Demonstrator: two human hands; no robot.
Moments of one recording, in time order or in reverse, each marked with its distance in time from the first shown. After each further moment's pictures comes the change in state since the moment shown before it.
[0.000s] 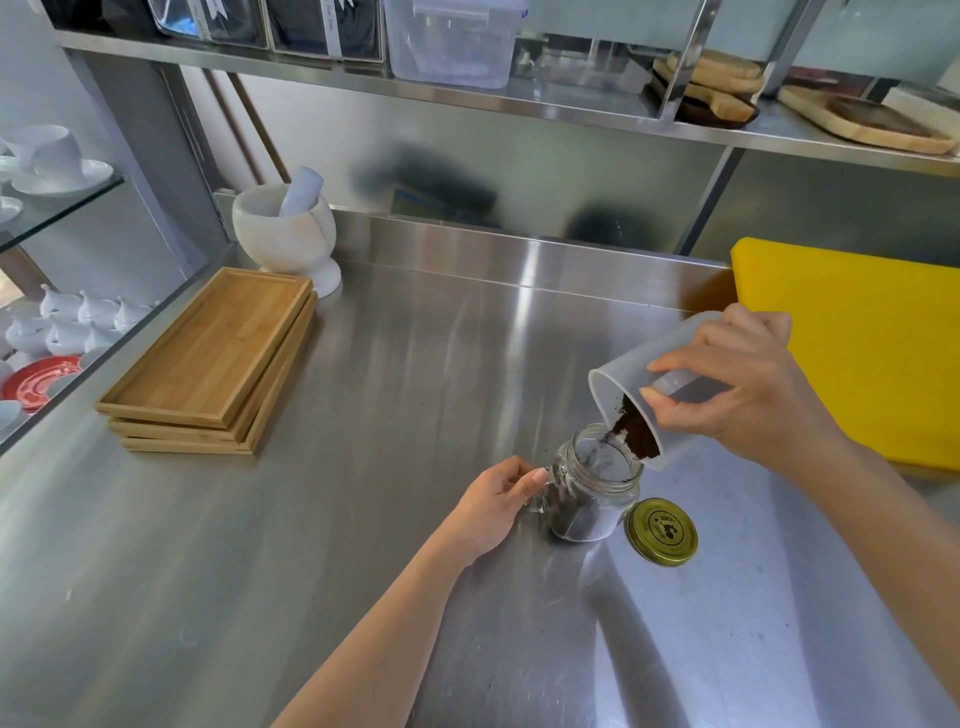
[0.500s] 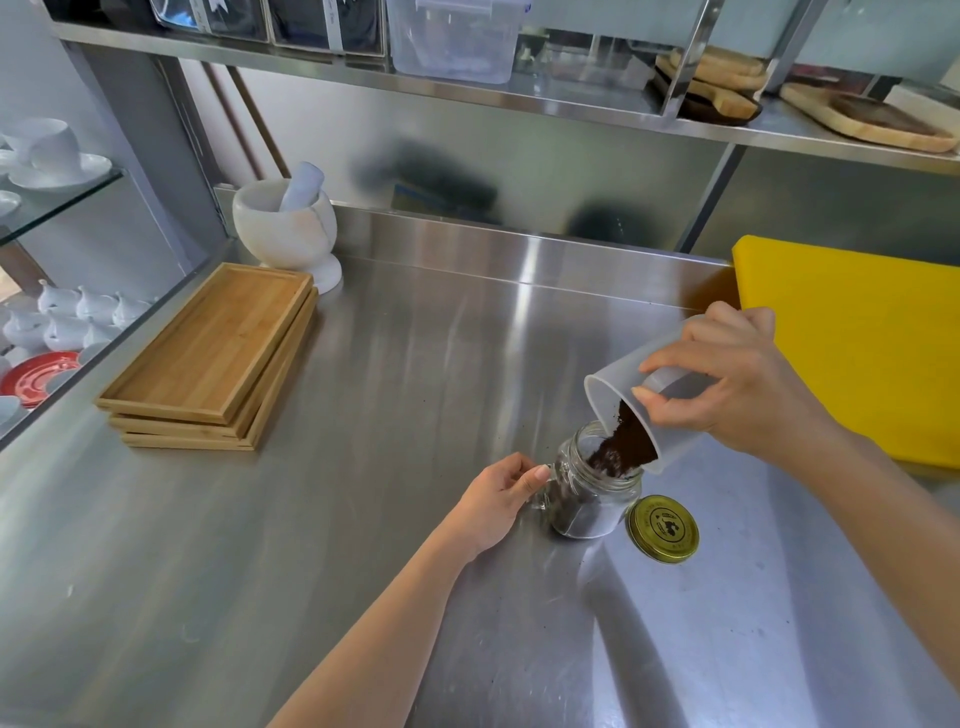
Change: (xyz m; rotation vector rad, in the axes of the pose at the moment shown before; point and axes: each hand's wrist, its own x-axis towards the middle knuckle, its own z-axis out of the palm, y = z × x) left_hand -0.001 0.001 -0.001 0.006 -0.014 -0.006; right_hand 0.005 -0.003 0.002 0.013 -0.088 0.014
